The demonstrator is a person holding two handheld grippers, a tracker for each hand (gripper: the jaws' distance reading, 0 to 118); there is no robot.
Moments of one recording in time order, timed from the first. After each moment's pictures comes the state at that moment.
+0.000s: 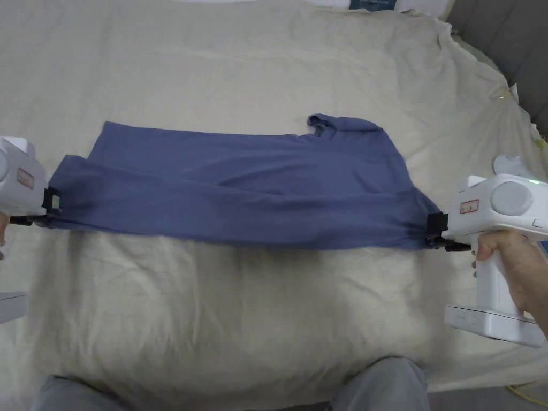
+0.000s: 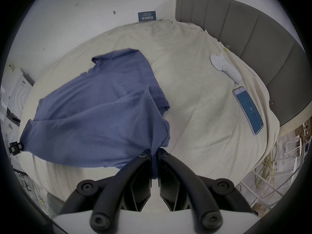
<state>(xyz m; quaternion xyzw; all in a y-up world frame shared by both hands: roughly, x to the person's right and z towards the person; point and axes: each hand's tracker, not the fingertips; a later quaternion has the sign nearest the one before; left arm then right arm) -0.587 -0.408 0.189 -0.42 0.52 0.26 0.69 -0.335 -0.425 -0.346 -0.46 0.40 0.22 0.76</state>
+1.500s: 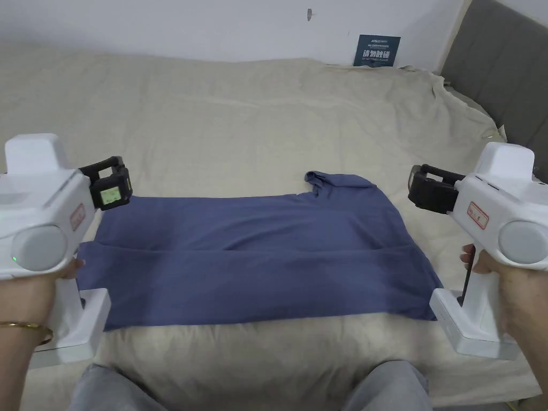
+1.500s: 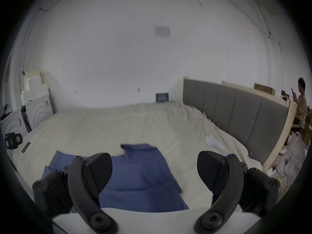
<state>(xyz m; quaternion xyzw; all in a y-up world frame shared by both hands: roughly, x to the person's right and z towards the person) -0.427 -0.345 0.190 -0.09 0.61 0.09 0.79 -0.255 -0.327 -0.221 -0.13 0.50 0.07 0.86</state>
